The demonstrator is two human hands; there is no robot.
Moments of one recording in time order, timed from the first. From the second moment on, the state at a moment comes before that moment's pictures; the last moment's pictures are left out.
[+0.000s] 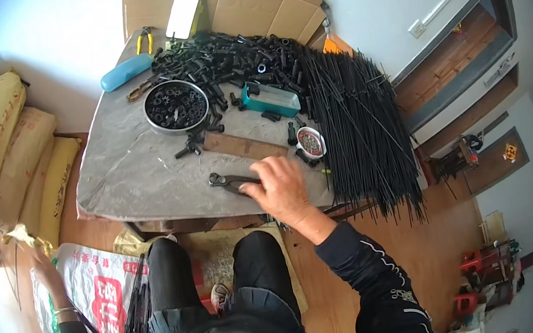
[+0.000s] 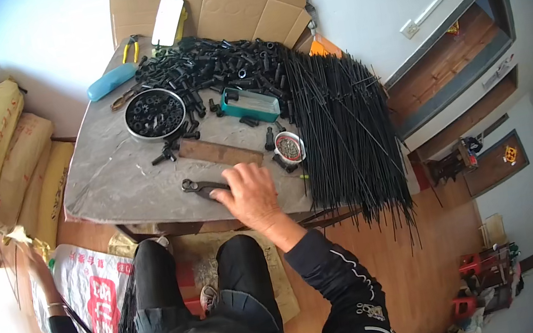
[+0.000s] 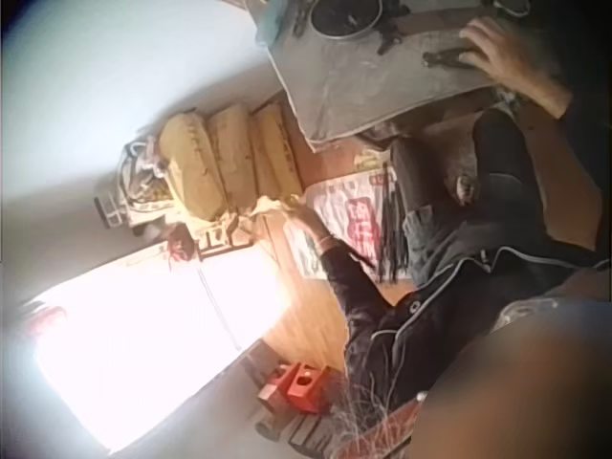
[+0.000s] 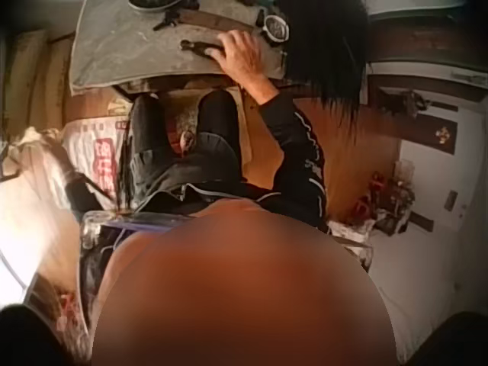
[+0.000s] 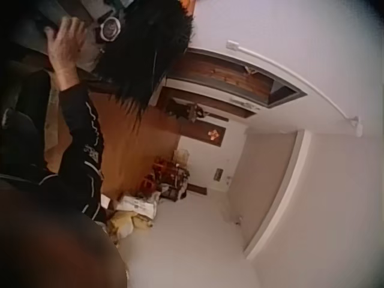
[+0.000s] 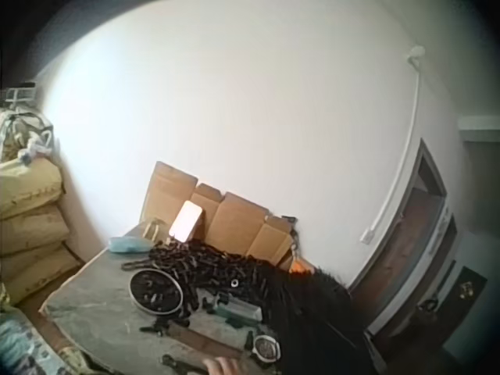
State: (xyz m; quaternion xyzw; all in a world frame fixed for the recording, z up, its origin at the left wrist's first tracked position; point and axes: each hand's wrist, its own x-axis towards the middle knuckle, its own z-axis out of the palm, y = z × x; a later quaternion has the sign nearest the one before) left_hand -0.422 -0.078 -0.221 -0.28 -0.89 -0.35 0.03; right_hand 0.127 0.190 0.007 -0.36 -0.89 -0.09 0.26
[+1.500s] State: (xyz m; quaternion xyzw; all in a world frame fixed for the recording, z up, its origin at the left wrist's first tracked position) left_hand -0.169 -0.021 -0.149 -0.43 -0.66 -0.34 -0.52; right_hand 0.331 0.371 0.153 -0.70 -0.70 0.03 0.16
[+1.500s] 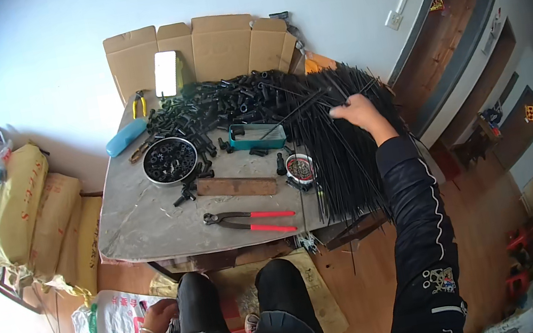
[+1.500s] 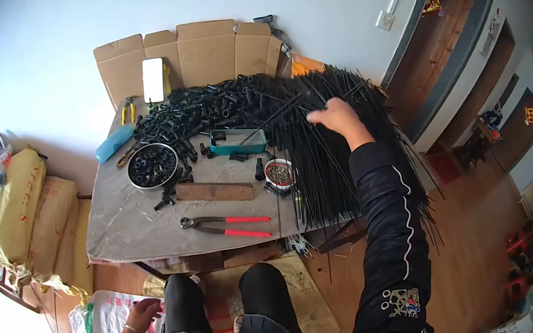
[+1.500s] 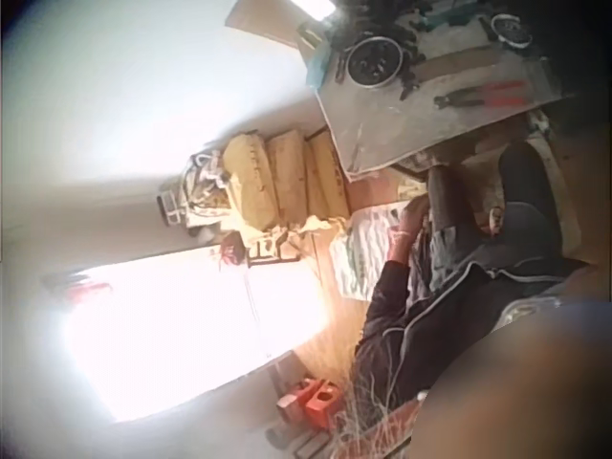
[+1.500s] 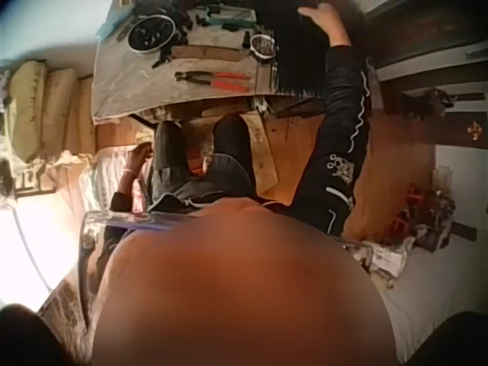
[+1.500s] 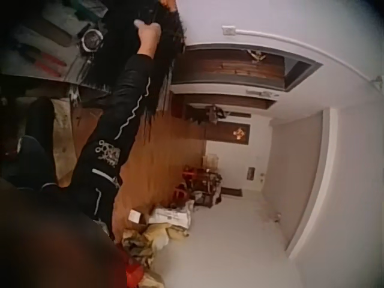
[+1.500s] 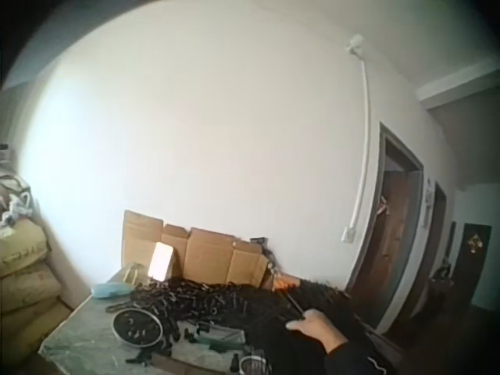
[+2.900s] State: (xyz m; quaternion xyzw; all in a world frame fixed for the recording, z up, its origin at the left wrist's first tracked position) left_hand -0.031 0.140 0.234 -0.53 -0.39 -0.67 -0.33; right_hand 0.030 0.169 0.074 -0.25 -0.68 0.37 0.58
